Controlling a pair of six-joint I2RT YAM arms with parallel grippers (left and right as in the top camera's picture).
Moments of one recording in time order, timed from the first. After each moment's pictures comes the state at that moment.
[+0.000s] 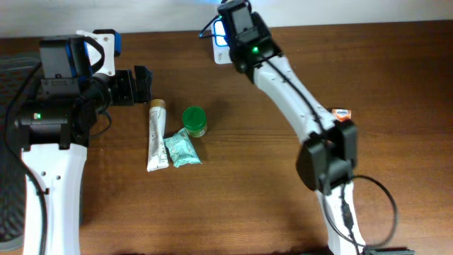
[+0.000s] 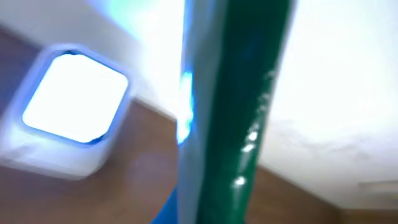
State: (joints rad) left arm 0.00 1.43 1.67 -0.98 0.16 -0.02; right arm 0.45 2.34 2.20 -0.46 0.63 -0.40
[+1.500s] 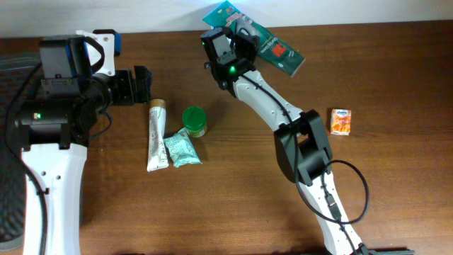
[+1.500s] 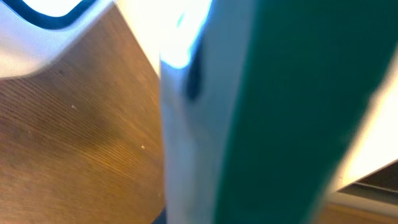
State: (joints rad) left arm 0.00 1.43 1.67 -0.98 0.16 -0.02; right arm 0.51 2.51 2.20 -0.37 1.01 -0.90
